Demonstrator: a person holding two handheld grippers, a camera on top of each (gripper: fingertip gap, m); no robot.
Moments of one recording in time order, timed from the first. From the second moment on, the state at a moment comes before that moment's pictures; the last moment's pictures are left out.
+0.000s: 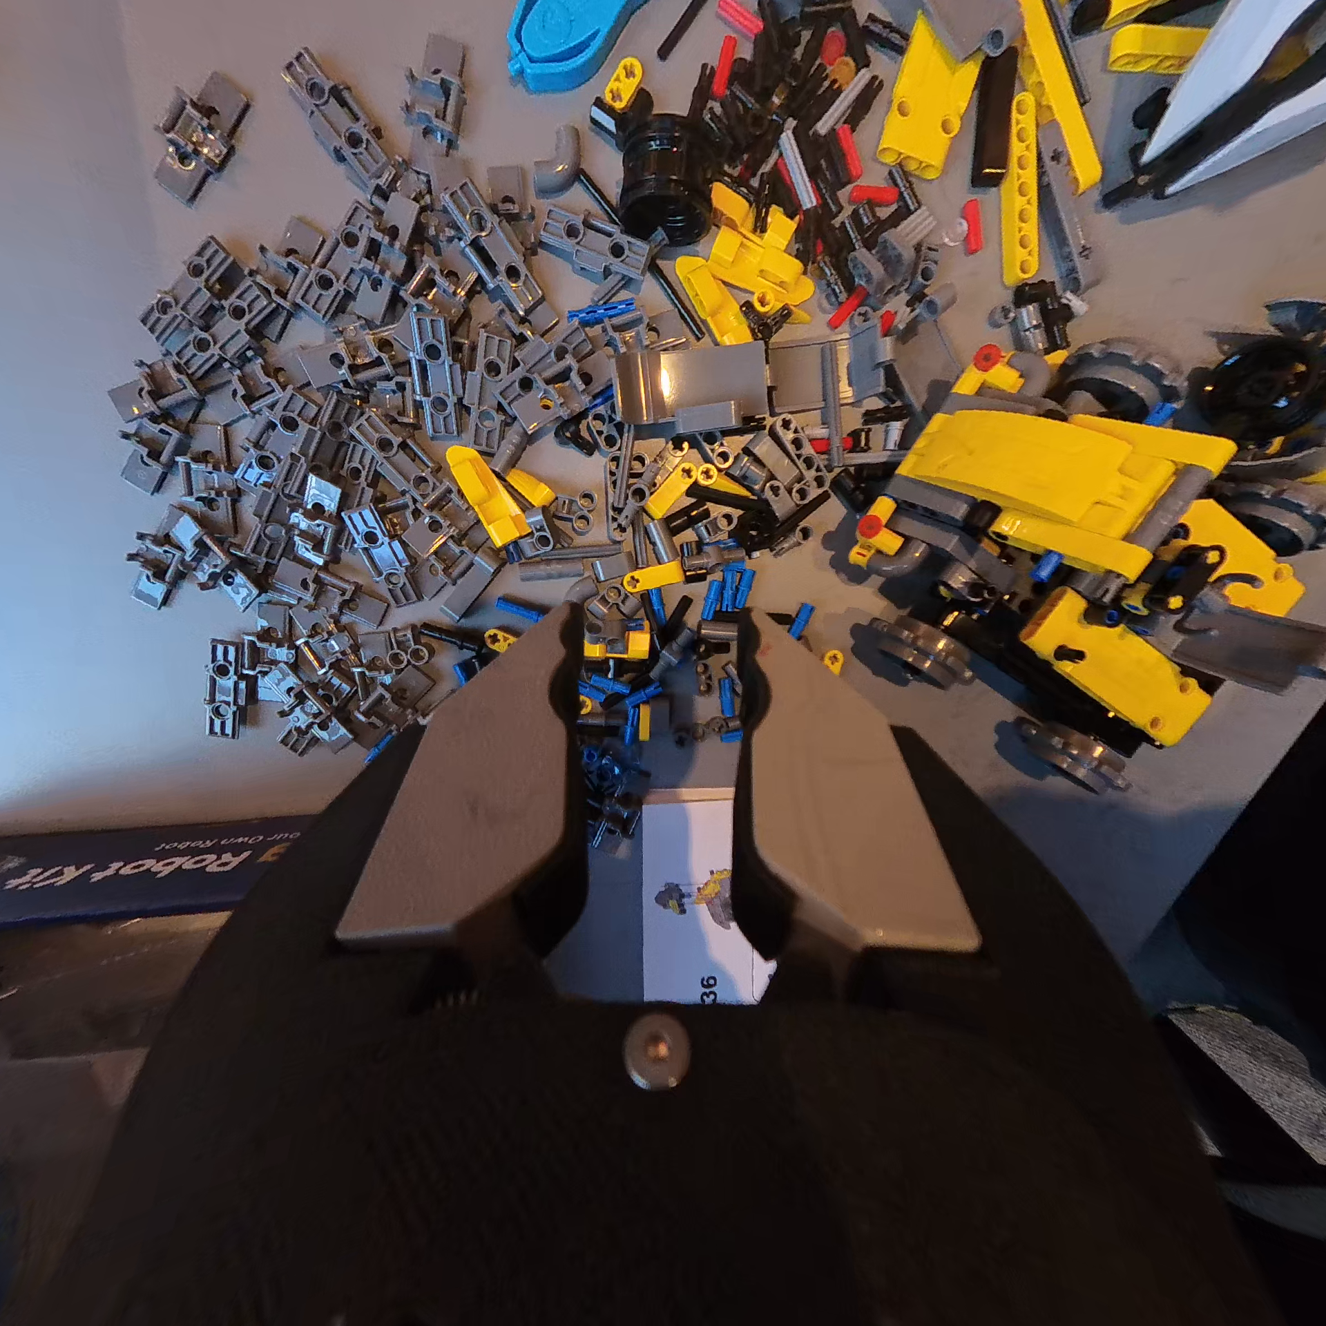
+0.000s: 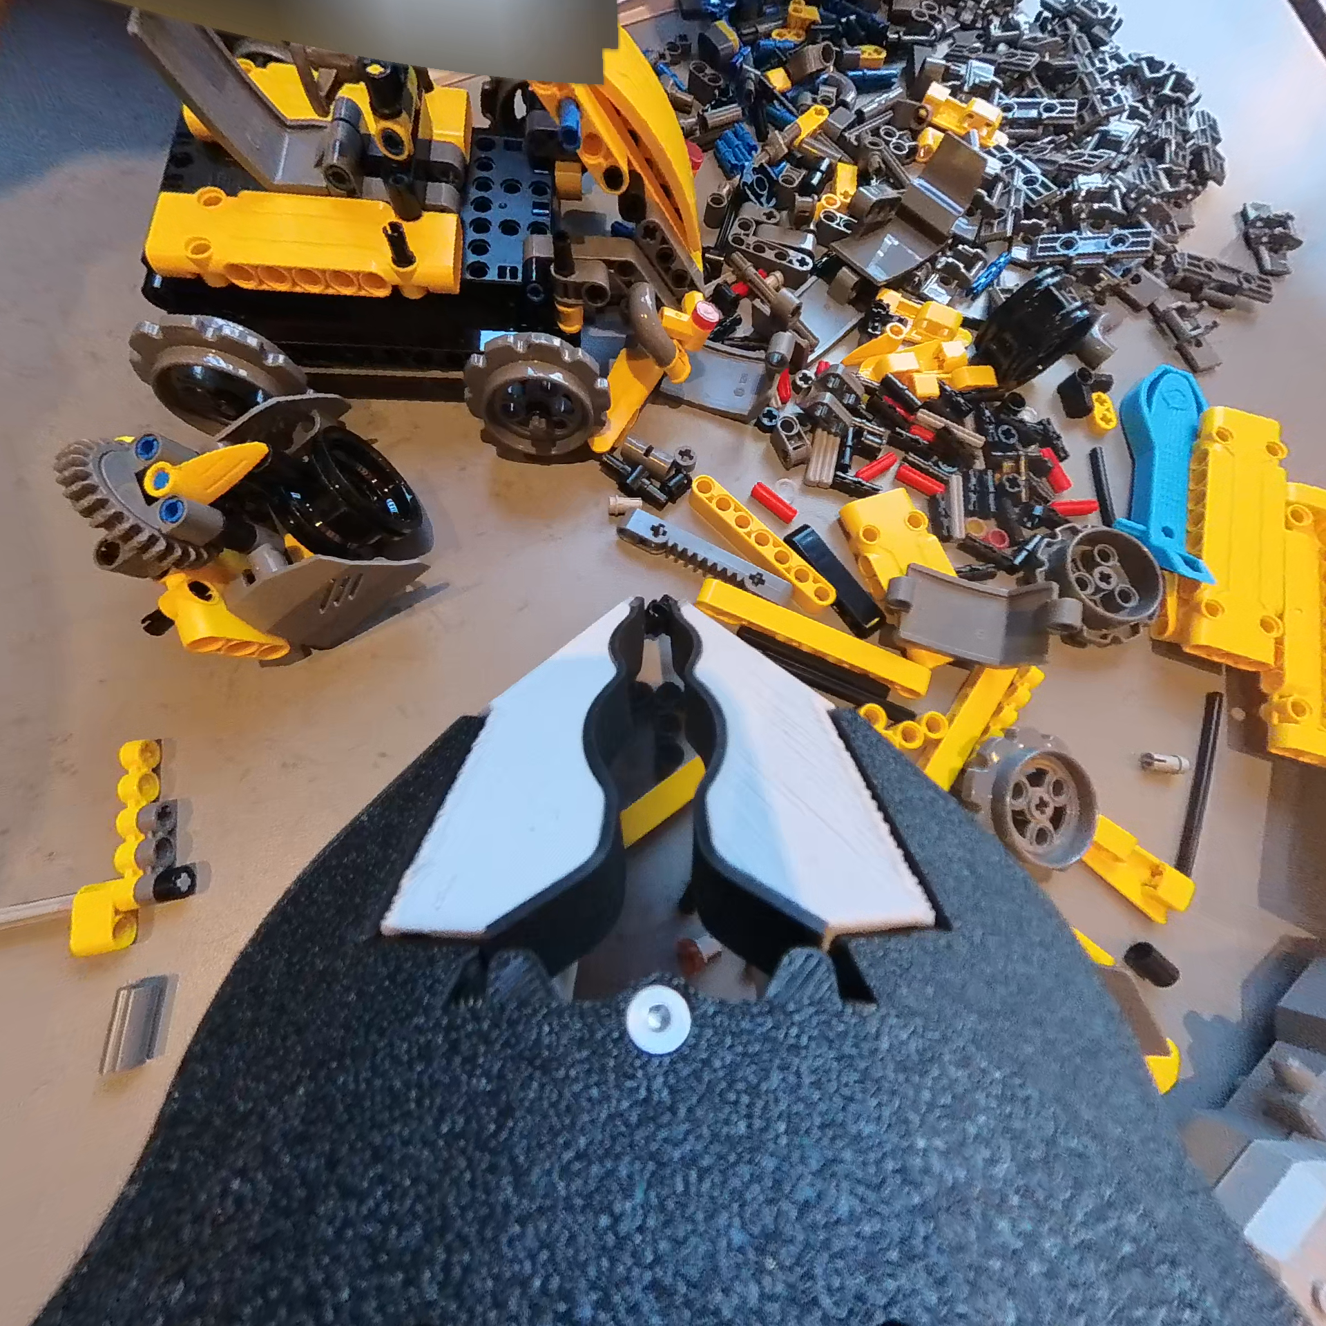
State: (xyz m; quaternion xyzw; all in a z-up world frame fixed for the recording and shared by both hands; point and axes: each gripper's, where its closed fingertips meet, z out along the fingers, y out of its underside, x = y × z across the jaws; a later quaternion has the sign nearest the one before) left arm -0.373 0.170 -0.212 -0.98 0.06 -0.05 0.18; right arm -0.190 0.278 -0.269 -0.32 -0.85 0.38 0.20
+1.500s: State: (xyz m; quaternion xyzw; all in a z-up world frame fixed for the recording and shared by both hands) left arm -0.381 0.179 -0.209 -0.98 0.04 -0.05 0.21; right arm -0.214 0.335 -0.216 -0.44 -0.70 0.50 0.26
